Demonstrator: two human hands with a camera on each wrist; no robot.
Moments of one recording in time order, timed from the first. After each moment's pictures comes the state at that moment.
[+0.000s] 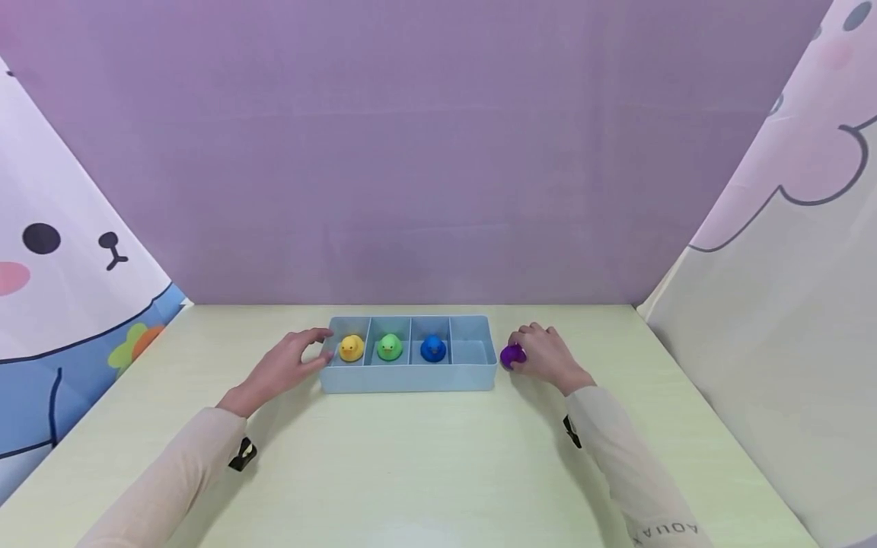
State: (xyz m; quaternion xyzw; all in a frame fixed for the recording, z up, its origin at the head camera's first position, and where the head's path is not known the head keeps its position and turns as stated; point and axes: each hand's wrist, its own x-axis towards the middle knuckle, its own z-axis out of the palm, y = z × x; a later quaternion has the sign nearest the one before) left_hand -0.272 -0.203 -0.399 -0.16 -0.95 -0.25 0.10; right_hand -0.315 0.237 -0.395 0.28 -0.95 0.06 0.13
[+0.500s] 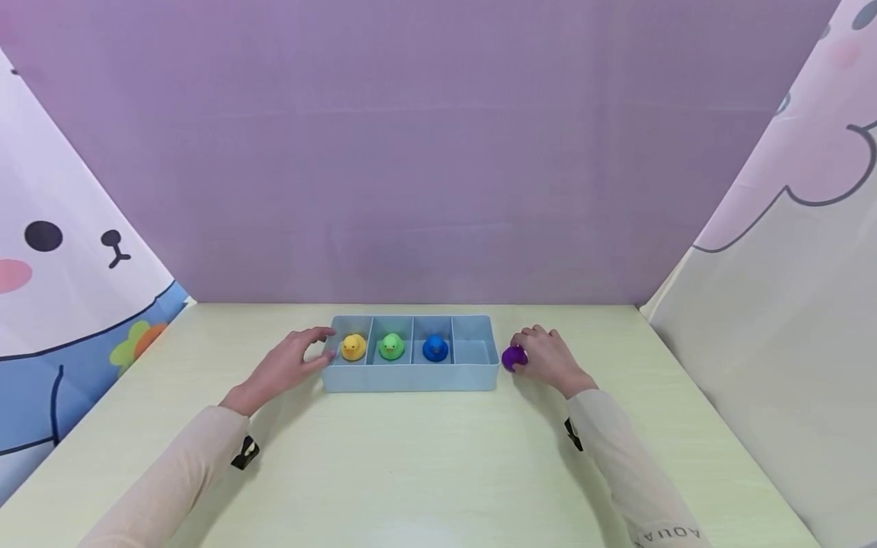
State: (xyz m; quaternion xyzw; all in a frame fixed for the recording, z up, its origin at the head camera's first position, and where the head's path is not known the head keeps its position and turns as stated) left_hand -0.274 -0.203 -0.401 -0.16 -0.95 -0.25 0.10; right_hand -0.316 0.238 -0.400 0.26 -0.95 0.07 0.12
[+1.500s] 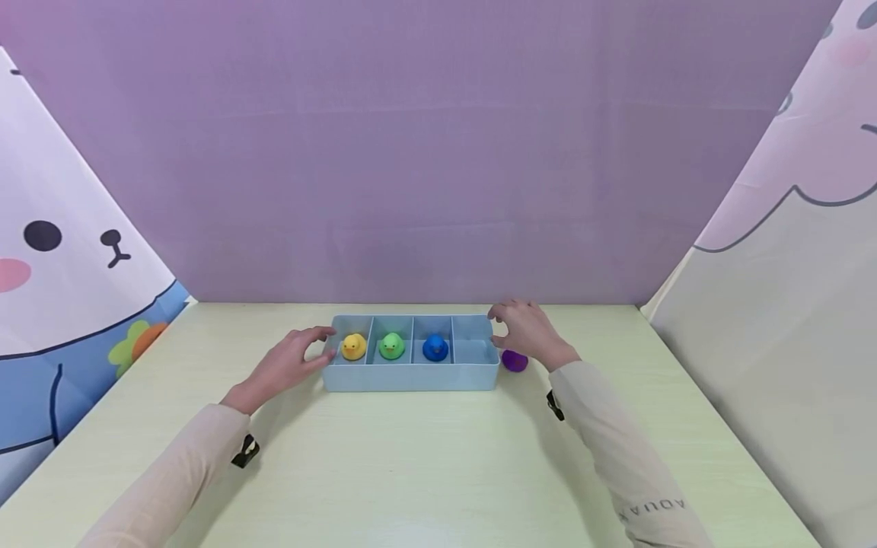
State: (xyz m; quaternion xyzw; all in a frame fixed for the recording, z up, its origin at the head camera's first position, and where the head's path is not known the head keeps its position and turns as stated) left_hand -0.275 -0.202 -0.399 -0.16 -0.95 -0.24 0.09; right_hand -0.324 0.200 -0.347 0.28 -0.95 0.07 0.10
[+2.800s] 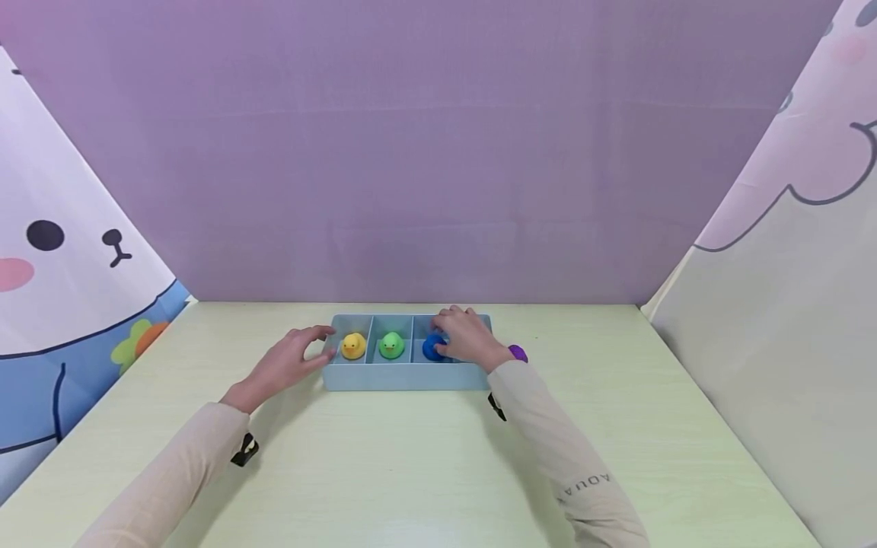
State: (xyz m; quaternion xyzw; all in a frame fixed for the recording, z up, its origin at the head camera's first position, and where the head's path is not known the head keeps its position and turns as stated) left_hand -0.276 -0.201 -0.398 -0.15 -0.95 -0.24 0.09; right_hand -0.331 0.117 -0.371 0.33 -0.94 0.10 0.06
